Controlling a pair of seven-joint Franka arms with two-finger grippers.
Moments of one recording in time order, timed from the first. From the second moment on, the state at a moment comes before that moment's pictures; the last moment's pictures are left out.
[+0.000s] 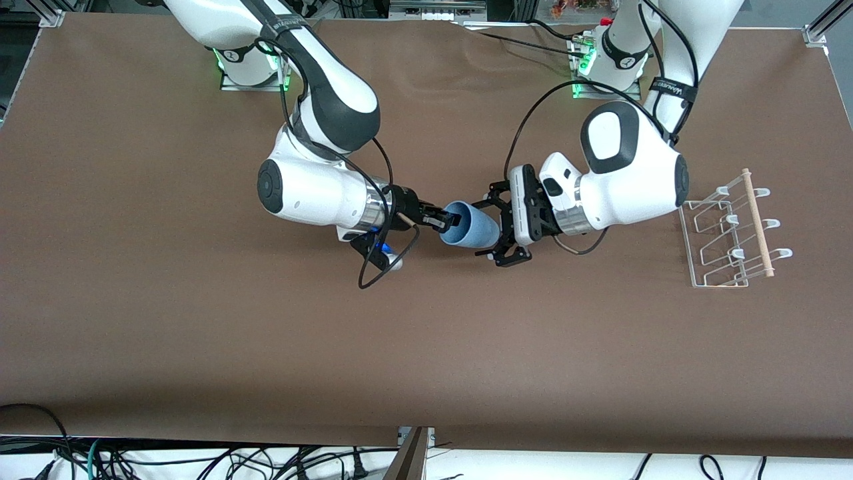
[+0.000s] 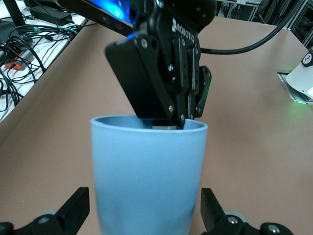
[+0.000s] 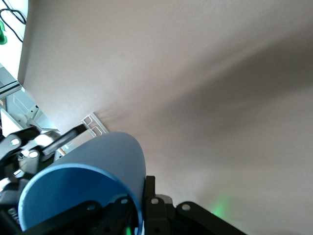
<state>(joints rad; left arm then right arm) -0.19 0.40 -0.28 -1.73 -0.90 2.28 1.57 0.47 0.65 0.19 -1.30 0.77 2.18 0.78</state>
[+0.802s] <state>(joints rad) -0.20 0.41 -0.28 -1.73 -0.90 2.30 1.61 0.46 0.65 0.19 -1.29 0.81 2.18 0.80</state>
